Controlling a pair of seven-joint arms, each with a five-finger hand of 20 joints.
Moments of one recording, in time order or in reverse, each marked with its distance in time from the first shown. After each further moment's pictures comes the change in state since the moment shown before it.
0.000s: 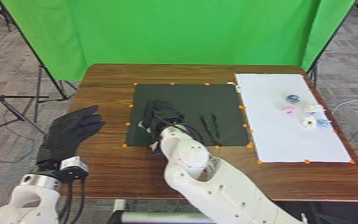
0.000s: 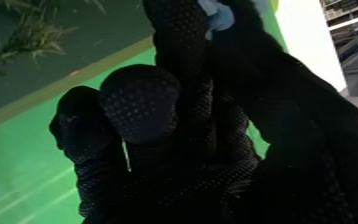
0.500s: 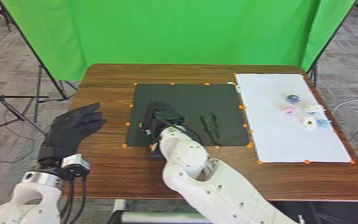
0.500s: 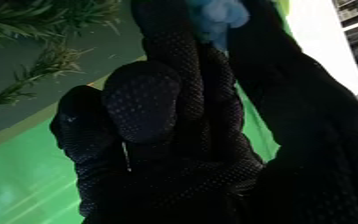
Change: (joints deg) left arm -1.5 -0.1 0.7 0.1 0.3 -0.2 -0.3; right arm -0.8 -1.1 1.0 0.4 1.1 -1.1 2.0
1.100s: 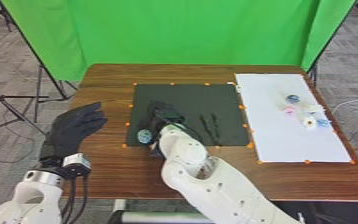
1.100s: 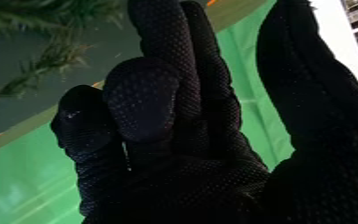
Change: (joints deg) left arm -0.6 -0.7 0.2 0.1 0.5 -0.9 -0.5; right arm 0.6 0.0 0.1 -1.1 1.2 -1.5 2.6
